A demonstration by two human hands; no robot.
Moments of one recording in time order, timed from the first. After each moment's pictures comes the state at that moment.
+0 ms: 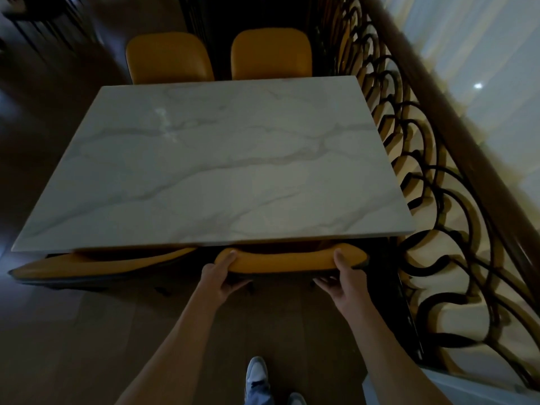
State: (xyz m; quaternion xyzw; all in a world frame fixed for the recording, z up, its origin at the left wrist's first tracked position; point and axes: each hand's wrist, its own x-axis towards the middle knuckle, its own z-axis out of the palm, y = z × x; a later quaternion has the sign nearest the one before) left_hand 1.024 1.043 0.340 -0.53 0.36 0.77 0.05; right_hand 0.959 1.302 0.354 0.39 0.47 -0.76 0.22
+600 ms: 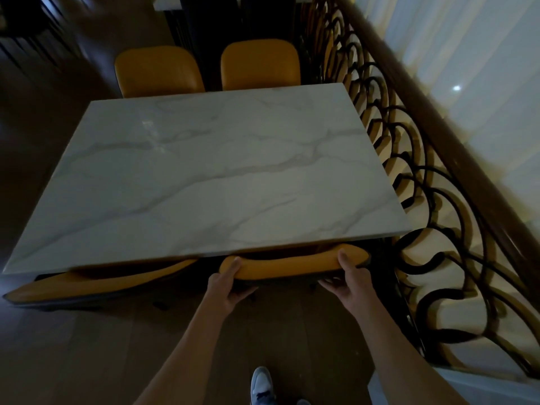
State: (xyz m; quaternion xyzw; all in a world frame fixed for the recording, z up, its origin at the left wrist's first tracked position) left_hand 1.024 1.045 0.347 -0.51 0.35 0.78 0.07; right_hand 0.953 1.303 0.356 0.39 0.48 -0.76 0.21
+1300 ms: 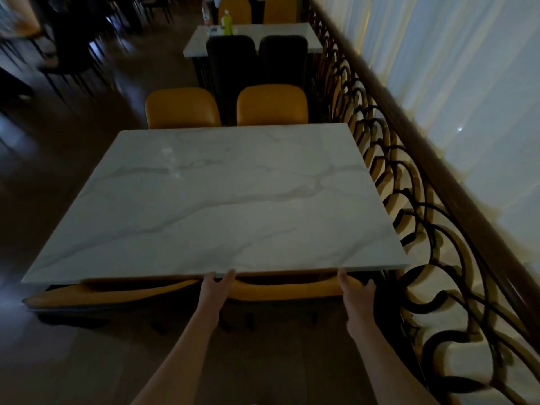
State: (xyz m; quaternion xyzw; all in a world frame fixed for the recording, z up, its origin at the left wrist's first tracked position) left_hand 1.016 1.038 0.378 -0.49 0.65 0.58 0.05; right_hand 0.945 1.311 0.381 0.32 0.69 -0.64 0.12
